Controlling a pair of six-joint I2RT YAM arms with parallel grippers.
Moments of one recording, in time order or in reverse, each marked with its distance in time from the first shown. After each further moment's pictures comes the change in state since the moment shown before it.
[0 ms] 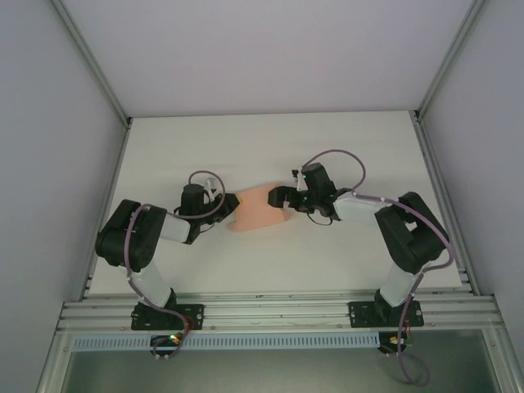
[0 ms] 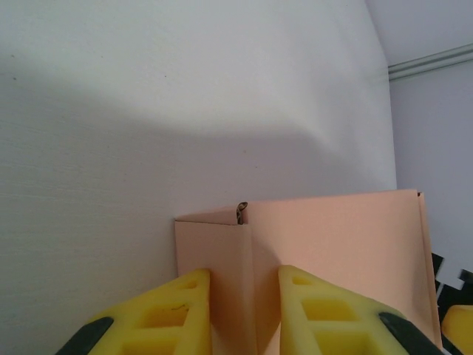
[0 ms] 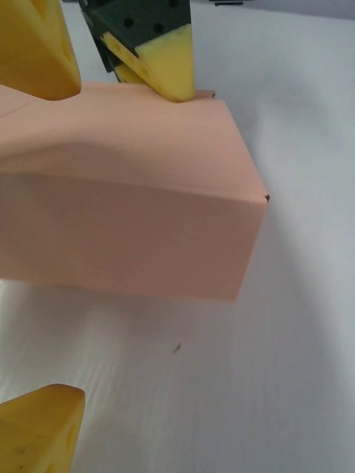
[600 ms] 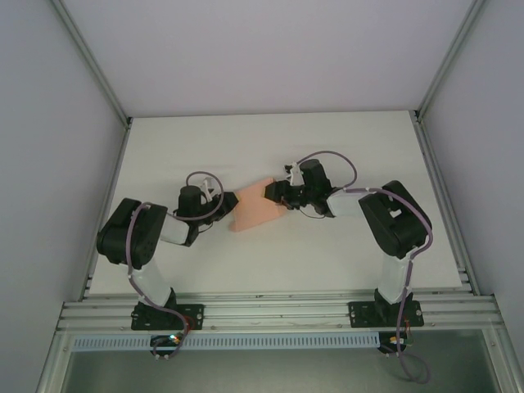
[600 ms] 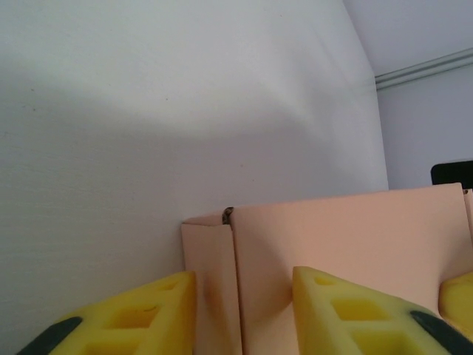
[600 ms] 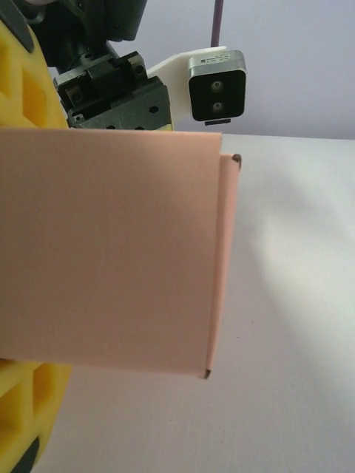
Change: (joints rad) left arm 0.018 0.012 -0.029 0.097 0.018 0.005; right arm -0.022 0.134 0.026 0.291 -0.275 0.229
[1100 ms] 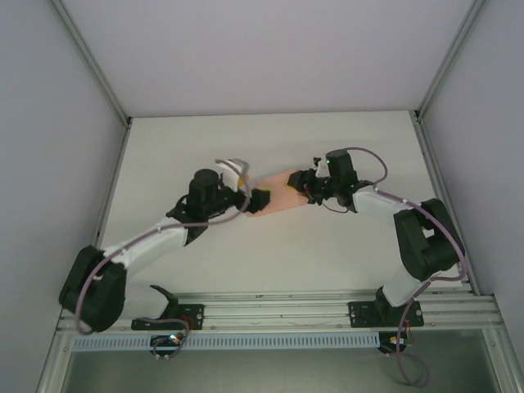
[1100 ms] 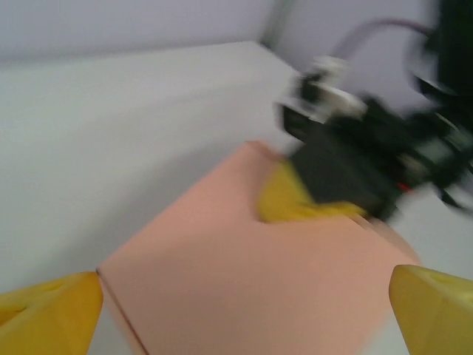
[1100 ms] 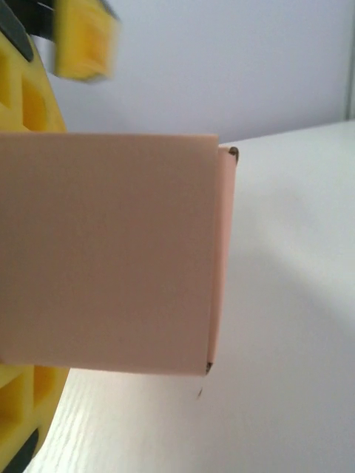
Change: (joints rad) left arm -0.341 -0.487 0.234 -0.554 -0.213 0.777; right arm -0.163 -0.256 -0.013 -0.351 -0.005 0.136
